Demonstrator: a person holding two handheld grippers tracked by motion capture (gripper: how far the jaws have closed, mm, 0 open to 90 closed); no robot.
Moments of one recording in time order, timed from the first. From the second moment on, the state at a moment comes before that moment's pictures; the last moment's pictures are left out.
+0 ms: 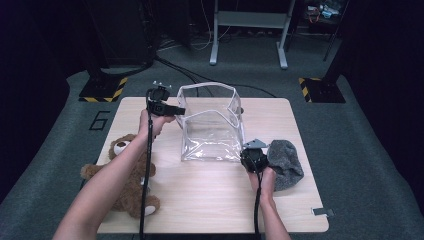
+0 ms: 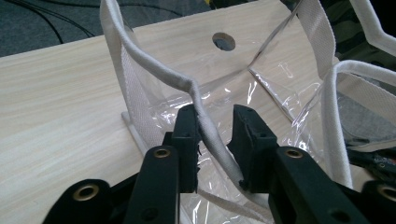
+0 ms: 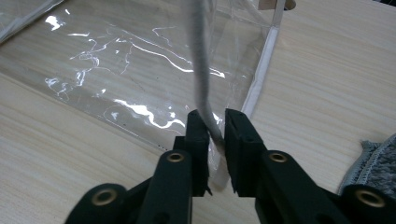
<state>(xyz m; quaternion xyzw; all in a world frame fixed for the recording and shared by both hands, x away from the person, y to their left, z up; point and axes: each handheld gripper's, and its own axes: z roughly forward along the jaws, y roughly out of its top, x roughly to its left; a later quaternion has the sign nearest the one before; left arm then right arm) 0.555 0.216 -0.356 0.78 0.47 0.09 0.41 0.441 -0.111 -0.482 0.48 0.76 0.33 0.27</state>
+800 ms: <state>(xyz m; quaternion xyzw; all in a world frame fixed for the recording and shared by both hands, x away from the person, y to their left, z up) 0.525 0.232 -0.350 0.79 0.47 0.07 0.40 0.404 -0.117 -0.481 0.47 0.76 0.36 0.25</state>
